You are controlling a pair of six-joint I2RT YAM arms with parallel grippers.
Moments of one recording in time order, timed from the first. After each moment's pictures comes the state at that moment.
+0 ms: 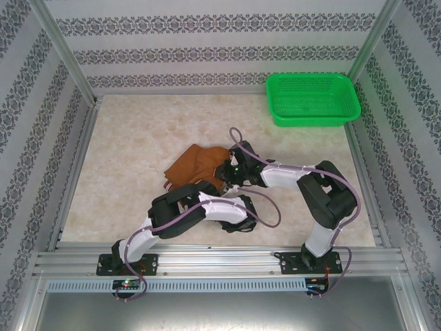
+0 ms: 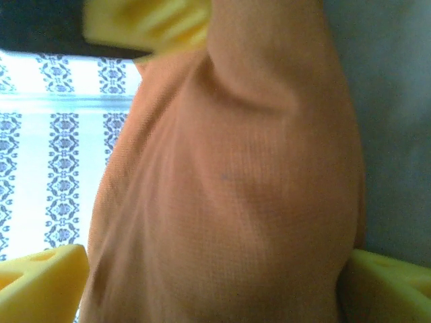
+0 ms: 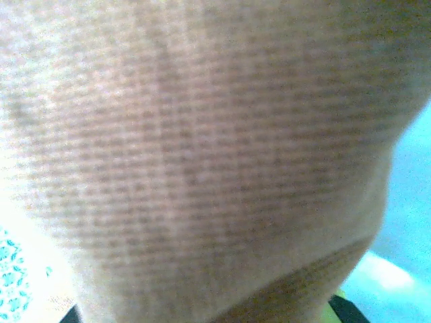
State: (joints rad) left arm -1.17 2.25 1.47 -1.44 -1.07 -0.81; right arm 0.62 1.75 0.91 0.00 -0.40 0.97
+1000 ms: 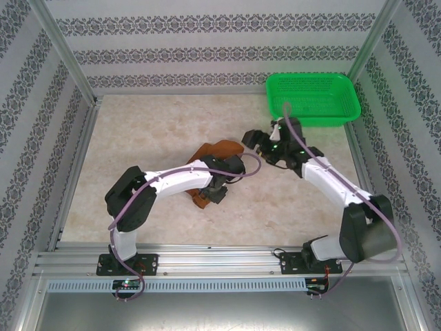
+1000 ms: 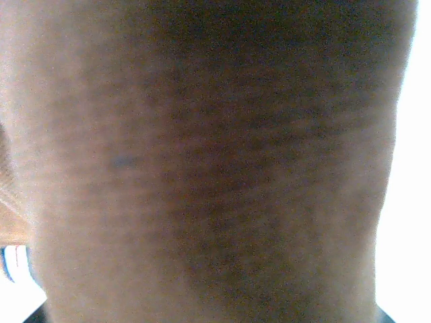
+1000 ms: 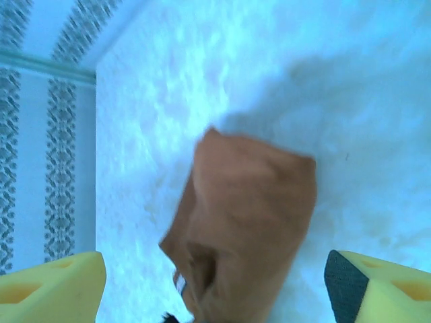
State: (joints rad) left arm -0.88 1.90 1.40 -0.97 -0.14 -0.26; right arm 0.28 1.38 0.98 -0.25 -0.43 0.83
